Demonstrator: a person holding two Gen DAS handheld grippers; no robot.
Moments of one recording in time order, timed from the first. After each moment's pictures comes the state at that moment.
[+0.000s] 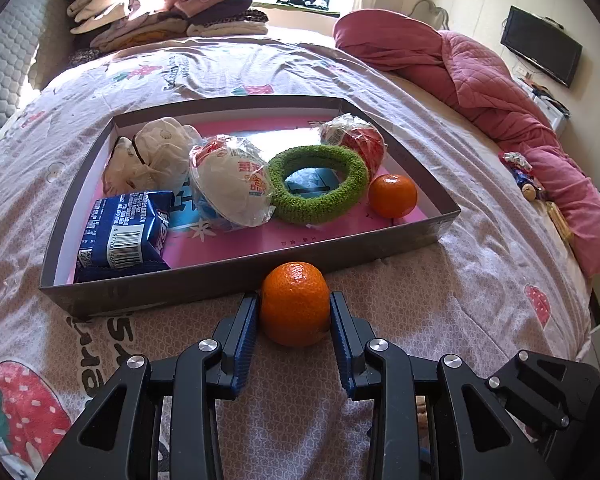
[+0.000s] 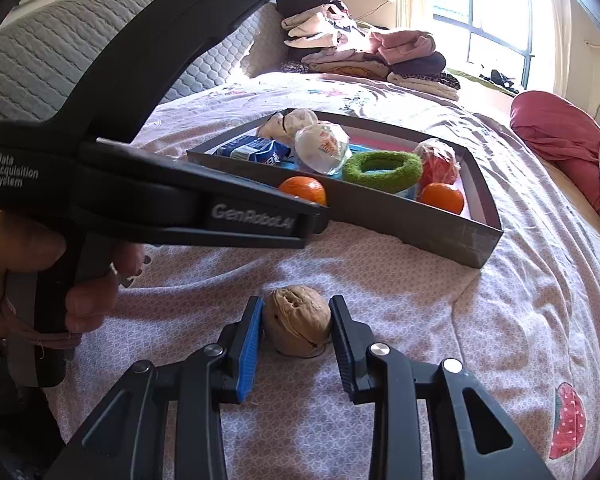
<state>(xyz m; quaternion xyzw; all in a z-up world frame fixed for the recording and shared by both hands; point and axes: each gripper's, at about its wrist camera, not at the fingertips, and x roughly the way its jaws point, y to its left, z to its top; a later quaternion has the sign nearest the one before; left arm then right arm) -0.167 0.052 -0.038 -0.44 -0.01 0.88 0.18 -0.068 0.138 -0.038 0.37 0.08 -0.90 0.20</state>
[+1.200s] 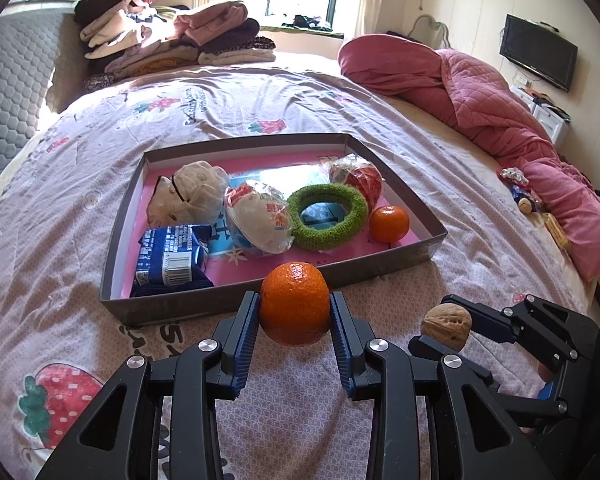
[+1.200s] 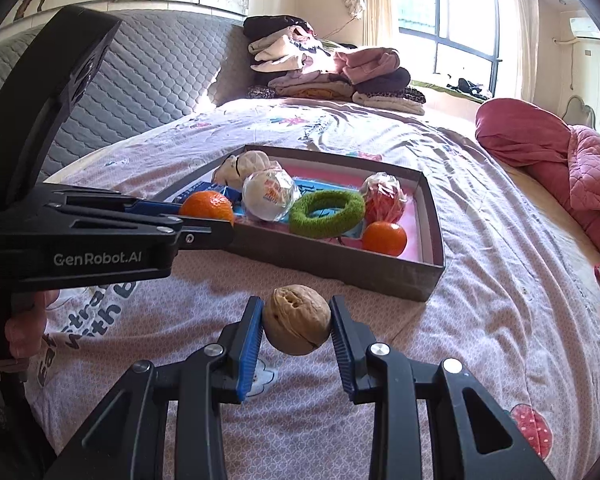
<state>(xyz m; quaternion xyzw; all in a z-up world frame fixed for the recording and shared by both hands) -0.144 0.034 0.000 -0.40 0.01 0.90 0.16 -0.085 0.158 -0.012 0.33 0.06 -0.93 0.15</state>
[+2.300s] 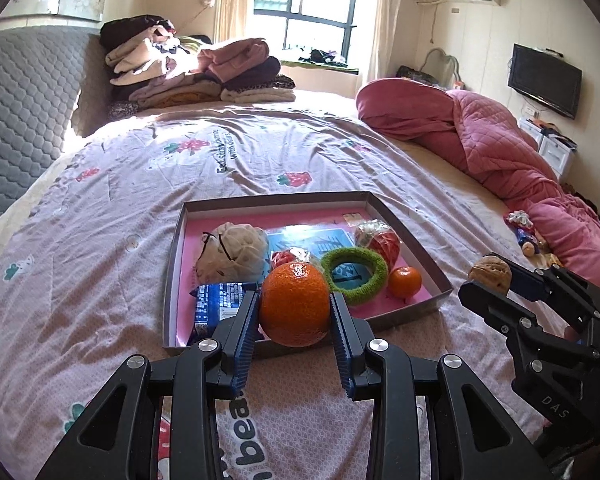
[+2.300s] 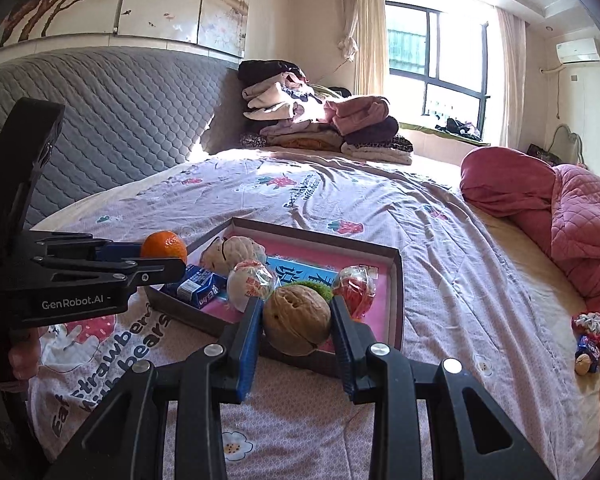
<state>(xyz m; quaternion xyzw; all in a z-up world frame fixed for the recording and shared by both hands) -0.144 0.001 0.048 -0.34 -0.01 0.93 0.13 -0.098 0.162 0.054 0.25 0.07 -0.95 0.14</state>
